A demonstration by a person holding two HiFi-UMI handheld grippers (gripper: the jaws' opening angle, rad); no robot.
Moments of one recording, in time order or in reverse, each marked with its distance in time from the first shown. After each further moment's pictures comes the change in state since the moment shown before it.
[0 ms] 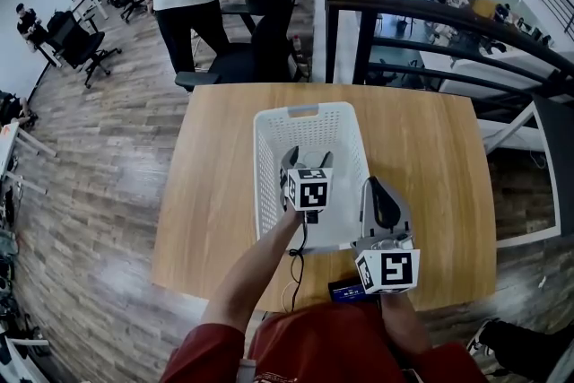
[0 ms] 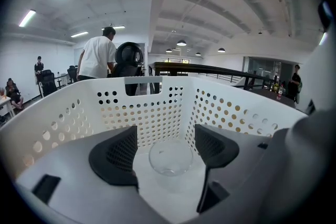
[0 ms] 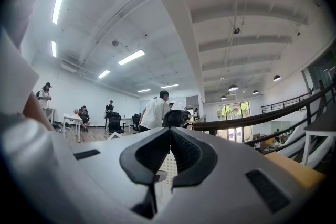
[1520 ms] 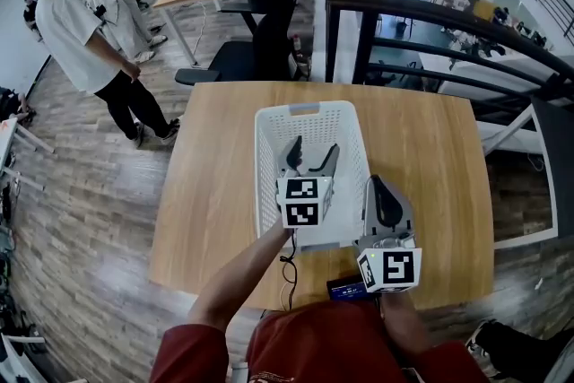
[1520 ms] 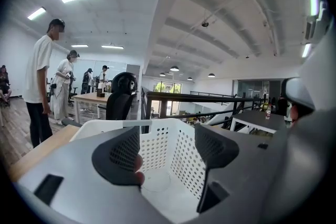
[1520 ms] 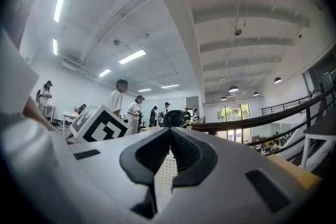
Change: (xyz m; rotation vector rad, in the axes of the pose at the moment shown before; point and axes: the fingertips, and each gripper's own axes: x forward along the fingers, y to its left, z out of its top) left arm -0.073 -0.017 0.071 -0.028 -0.289 -0.105; right arm -0.002 0.000 0.004 -0.014 0.001 -0.006
